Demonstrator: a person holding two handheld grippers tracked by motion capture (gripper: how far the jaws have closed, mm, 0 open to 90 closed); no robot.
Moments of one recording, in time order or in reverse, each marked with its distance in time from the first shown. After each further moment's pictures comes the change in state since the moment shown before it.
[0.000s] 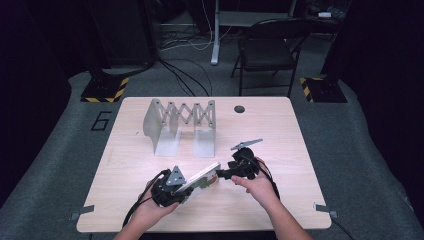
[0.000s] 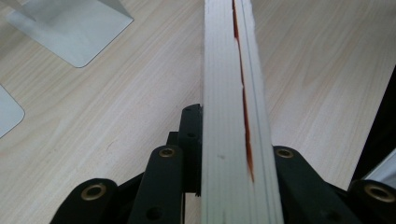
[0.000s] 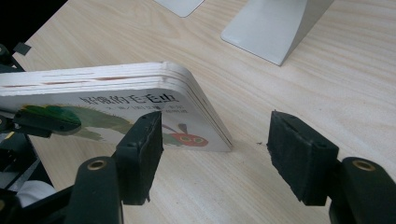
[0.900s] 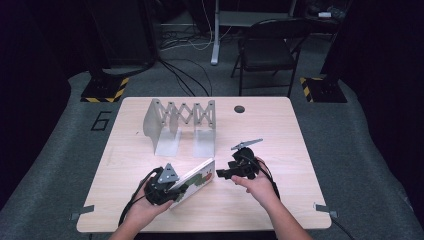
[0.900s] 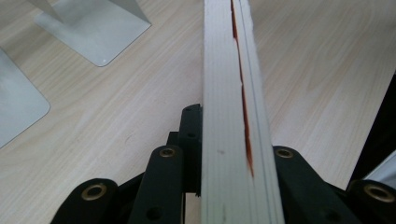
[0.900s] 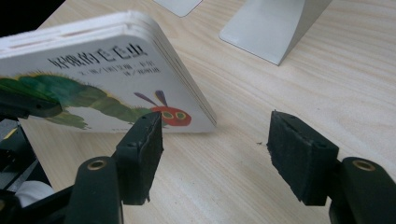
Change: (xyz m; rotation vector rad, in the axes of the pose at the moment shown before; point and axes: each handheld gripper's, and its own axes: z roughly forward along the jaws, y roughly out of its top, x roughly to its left) left arm 0.010 -0.003 -0.018 -0.036 0.019 -0.043; right arm -0.001 0.000 0.000 0.007 -0.004 0.007
